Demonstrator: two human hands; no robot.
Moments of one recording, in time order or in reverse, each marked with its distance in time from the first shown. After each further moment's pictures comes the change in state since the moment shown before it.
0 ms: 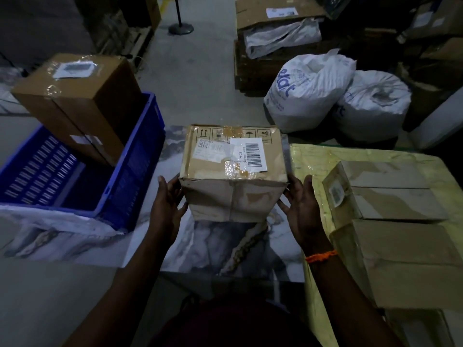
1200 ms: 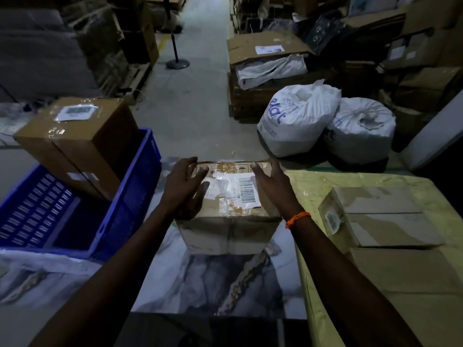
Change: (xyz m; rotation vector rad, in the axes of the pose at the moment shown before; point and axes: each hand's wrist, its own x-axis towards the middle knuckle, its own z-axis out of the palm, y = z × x) left_hand 0.095 0.078 0.061 0.887 -0.065 0.420; right_hand 0.093 -0.069 0.062 -0.827 0.097 -0.226
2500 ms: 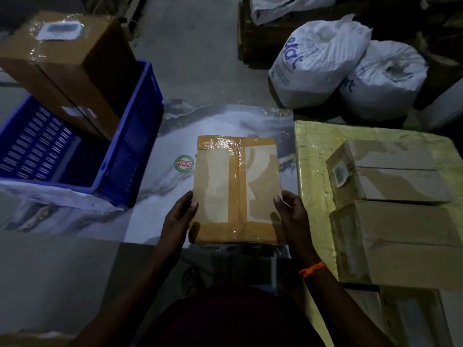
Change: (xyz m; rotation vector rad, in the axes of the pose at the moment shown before) left_hand -0.202 -0.096 0.041 -0.525 -0.067 -0.432; right_hand -0.163 0.133 0.023 0.338 0.058 0.229
